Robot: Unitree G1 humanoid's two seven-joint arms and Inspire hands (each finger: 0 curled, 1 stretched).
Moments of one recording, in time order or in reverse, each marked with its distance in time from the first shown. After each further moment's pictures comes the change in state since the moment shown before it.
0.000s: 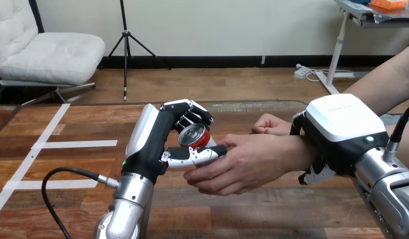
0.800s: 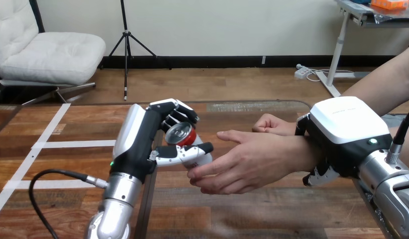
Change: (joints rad) left arm 0.000 0.031 0.022 0.014 0.000 0.016 0.023; right arm 0.010 -0.018 -0.001 0.015 0.004 0.008 -0.017
